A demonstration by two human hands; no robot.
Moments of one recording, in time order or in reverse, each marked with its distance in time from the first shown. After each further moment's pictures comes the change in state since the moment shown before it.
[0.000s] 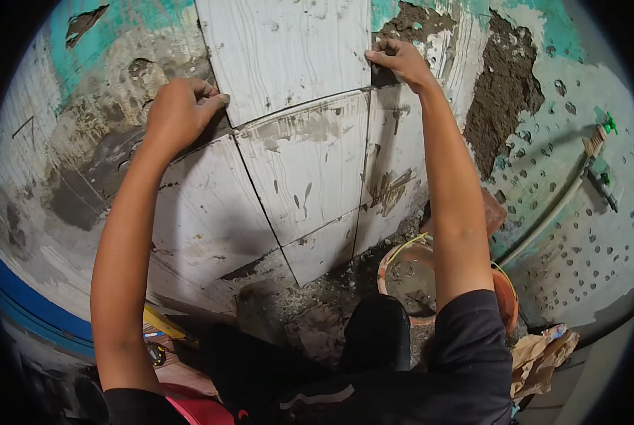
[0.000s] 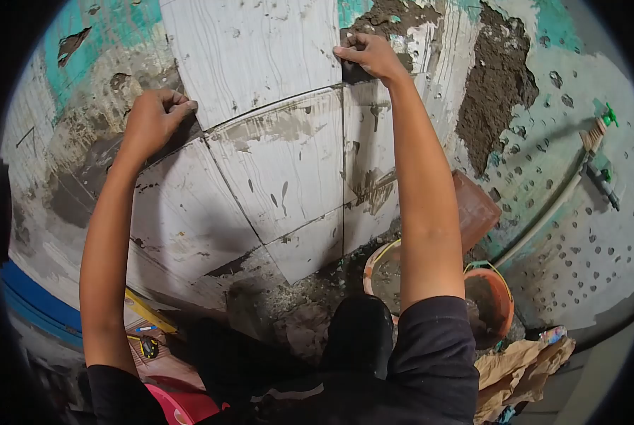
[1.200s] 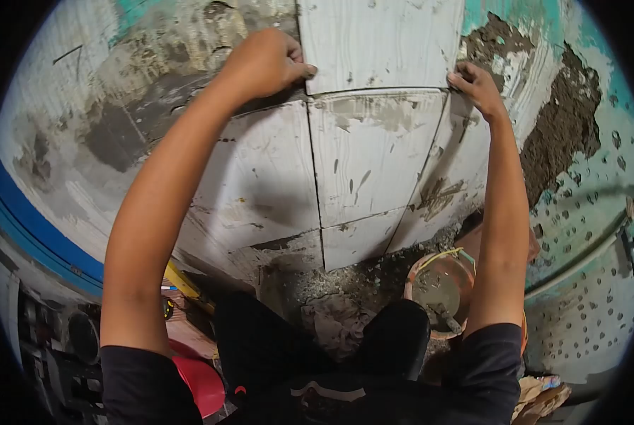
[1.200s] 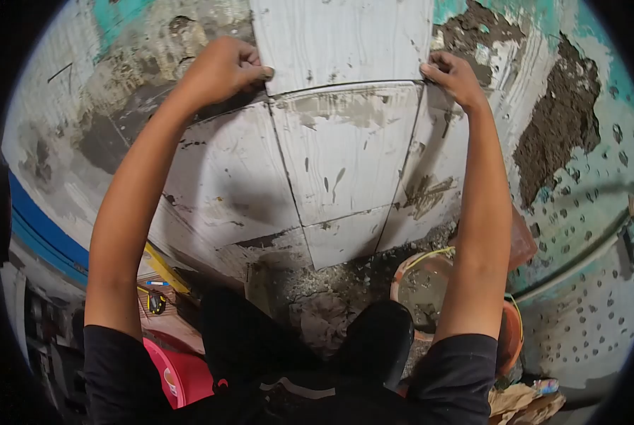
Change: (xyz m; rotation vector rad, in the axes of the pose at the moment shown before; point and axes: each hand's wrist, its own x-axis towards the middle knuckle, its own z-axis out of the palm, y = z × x) left_hand 0.012 -0.011 0.009 -0.032 -0.099 0.143; right_hand -0.015 0.028 0.013 0.019 -0.111 -0.050
